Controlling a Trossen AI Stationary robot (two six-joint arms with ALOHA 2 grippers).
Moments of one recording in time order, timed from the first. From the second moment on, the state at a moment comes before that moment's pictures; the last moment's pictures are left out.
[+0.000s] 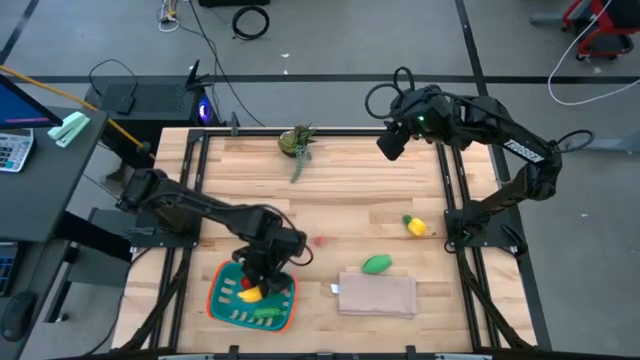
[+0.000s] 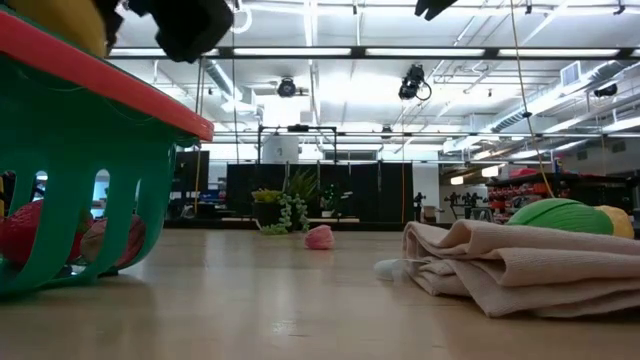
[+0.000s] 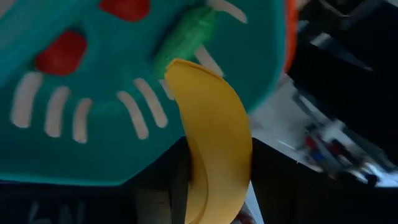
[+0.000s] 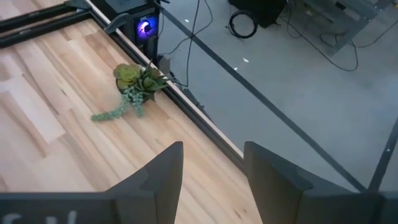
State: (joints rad) left arm -0.29 1.70 1.34 -1.00 0.70 -1.11; right arm -0.24 1.44 1.90 -1.29 0.53 0.27
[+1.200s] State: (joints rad) left arm -0.40 1.70 1.06 -0.74 0.46 -1.25; right arm -0.24 1.44 1.90 -1.29 0.52 0.43
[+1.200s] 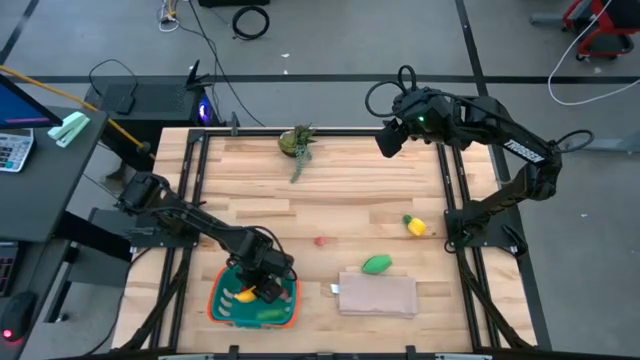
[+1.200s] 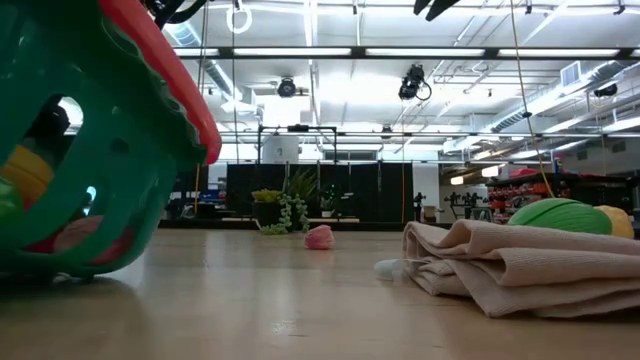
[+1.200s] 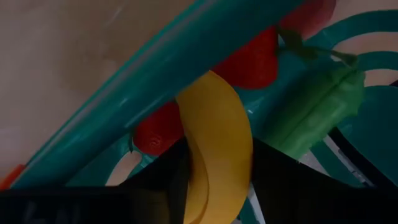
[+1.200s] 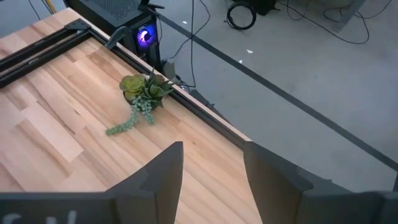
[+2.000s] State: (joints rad) left arm -0.40 1.70 1.06 -0.71 0.46 -1.25; right arm -0.24 1.44 1.90 -1.28 0.52 0.43
